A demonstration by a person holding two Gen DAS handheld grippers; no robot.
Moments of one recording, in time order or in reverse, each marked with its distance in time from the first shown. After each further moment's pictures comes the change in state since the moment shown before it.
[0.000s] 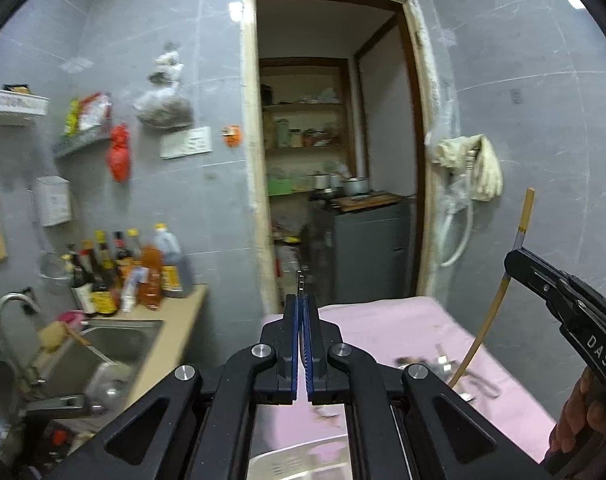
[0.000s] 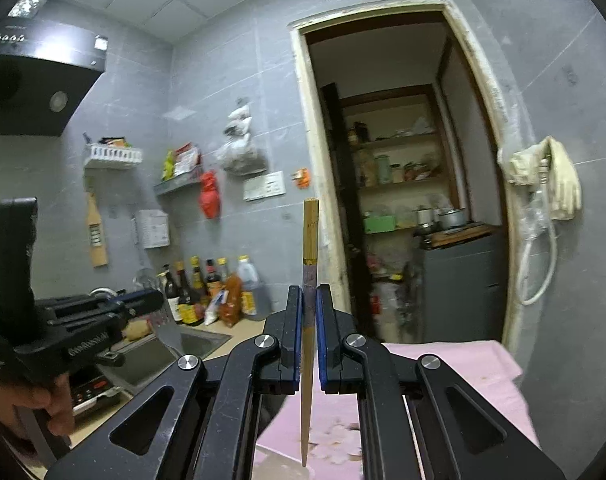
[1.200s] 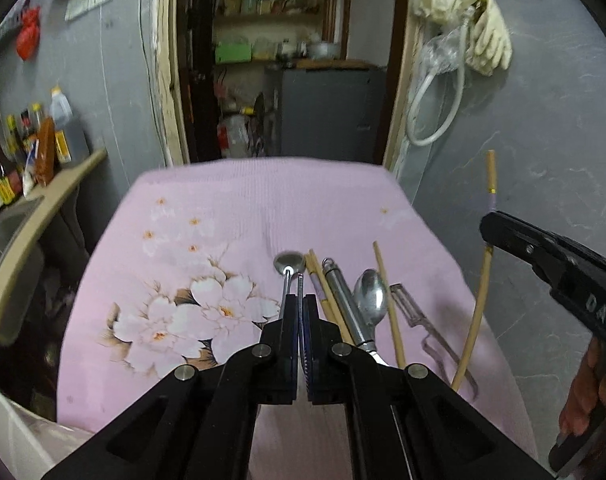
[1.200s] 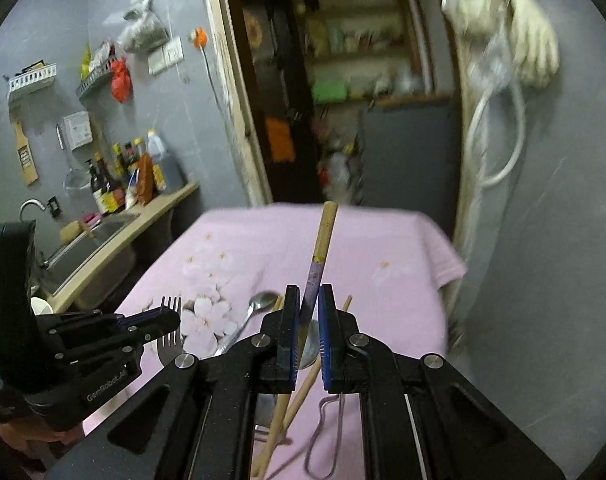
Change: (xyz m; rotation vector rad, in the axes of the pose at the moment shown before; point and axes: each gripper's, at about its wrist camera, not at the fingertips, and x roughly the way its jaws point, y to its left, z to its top) left arm 0.198 -0.211 -0.120 -0.070 0.433 -0.110; right arm 0.077 -0.248 -0.117 0.051 0.426 -0.110
